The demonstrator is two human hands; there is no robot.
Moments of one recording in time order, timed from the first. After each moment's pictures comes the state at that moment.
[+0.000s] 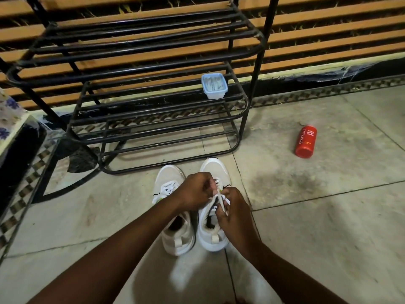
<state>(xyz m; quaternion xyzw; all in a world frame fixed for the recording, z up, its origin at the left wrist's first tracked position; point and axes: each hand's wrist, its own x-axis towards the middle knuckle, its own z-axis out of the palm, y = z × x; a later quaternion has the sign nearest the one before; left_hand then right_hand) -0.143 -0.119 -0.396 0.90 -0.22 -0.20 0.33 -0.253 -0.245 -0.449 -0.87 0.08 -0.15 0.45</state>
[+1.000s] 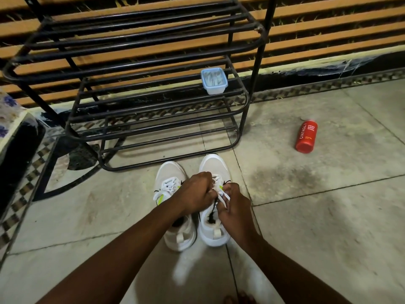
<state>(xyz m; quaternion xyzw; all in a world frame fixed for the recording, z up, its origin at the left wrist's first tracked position) -0.154 -0.117 -0.398 0.92 -0.30 -0.15 0.20 -0.247 -0.244 -0.456 -0.87 0.13 -0.13 0.46</state>
